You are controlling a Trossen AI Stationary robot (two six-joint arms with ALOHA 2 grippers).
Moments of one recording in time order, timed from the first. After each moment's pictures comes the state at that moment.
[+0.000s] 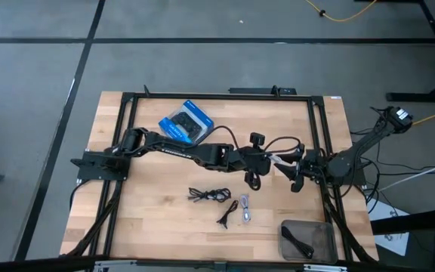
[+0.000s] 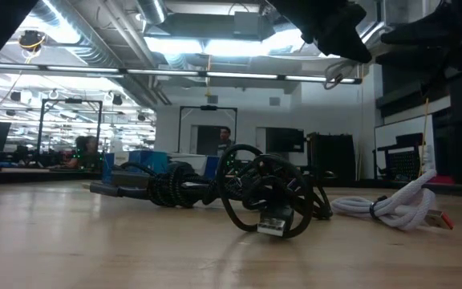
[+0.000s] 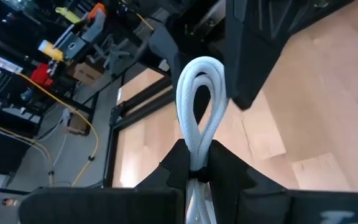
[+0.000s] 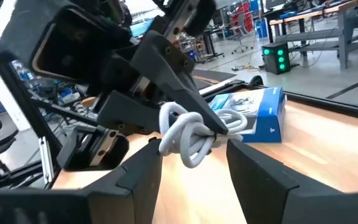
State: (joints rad) left arm -0.12 2.15 1.87 -0.15 -0.43 0.55; right arm 0.64 0.67 0.10 0.60 0.92 0.33
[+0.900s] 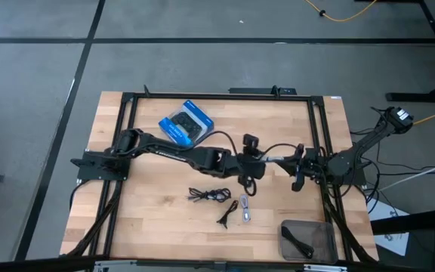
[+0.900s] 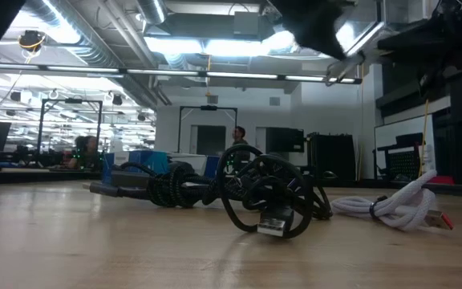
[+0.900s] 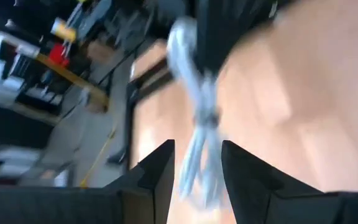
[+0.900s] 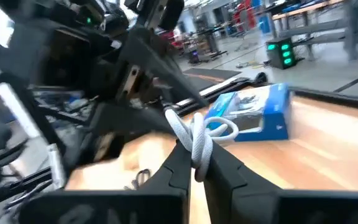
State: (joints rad) left arm -0.17 2.10 1.87 -0.32 -0.61 0.55; right arm 0.64 0.66 0.10 0.60 0.88 0.37
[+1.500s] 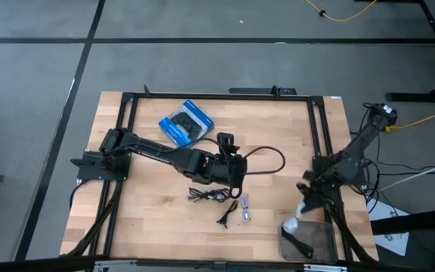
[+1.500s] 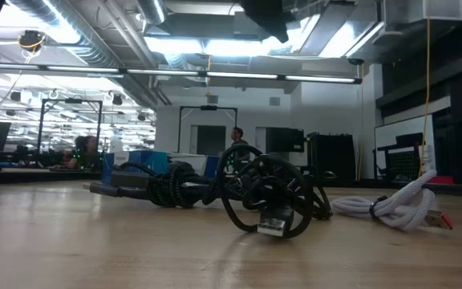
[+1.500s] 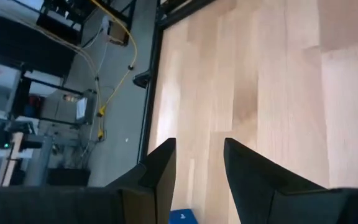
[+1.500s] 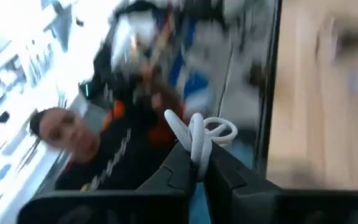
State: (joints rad) left arm -0.24 1.98 1.87 -0.74 -0.85 0.18; right arm 0.84 0.41 0.10 0.27 0.05 1.06
